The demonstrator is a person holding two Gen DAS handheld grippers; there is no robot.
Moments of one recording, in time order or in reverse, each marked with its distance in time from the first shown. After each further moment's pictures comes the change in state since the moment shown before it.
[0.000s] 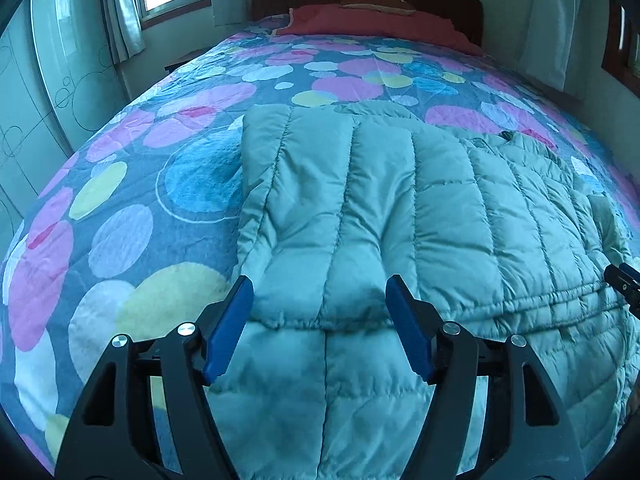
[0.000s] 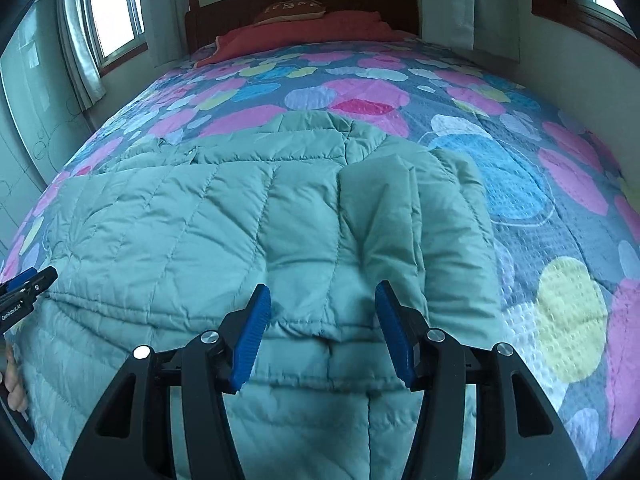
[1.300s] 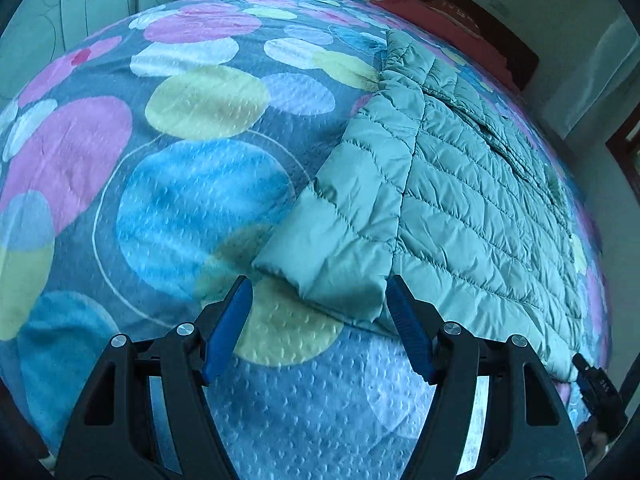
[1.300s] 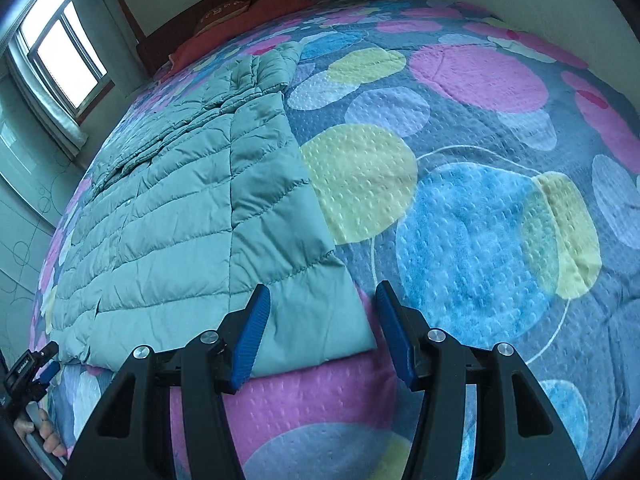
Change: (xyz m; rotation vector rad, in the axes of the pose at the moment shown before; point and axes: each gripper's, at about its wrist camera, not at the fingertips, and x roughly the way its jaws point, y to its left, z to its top) left arm -0.163 0.089 -0.232 -0.431 0.125 -0.105; right arm -0.158 -0.098 -0.216 0.305 0.084 0.054
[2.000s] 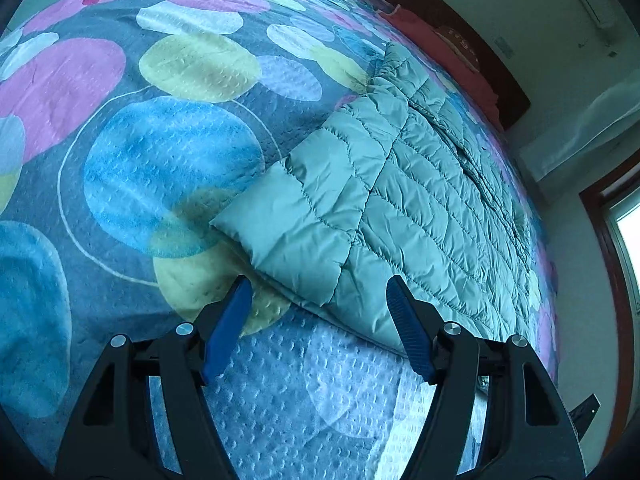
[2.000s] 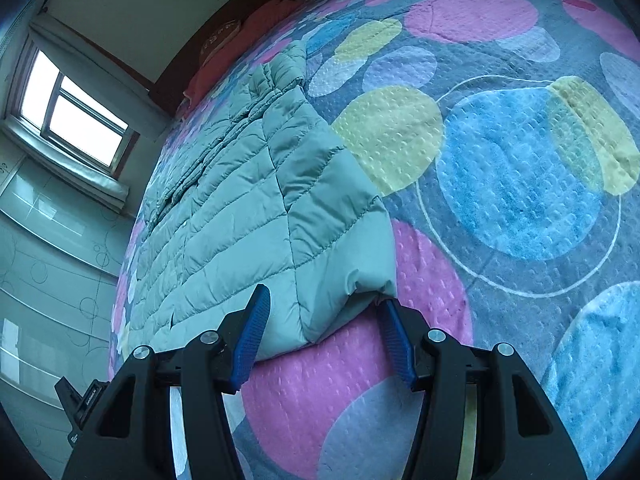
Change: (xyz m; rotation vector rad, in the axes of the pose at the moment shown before) left arm 0.006 -0.003 -0.009 -0.151 -0.015 -0.136; right arm -0.001 -0.002 -0.018 0.237 0.012 0.234
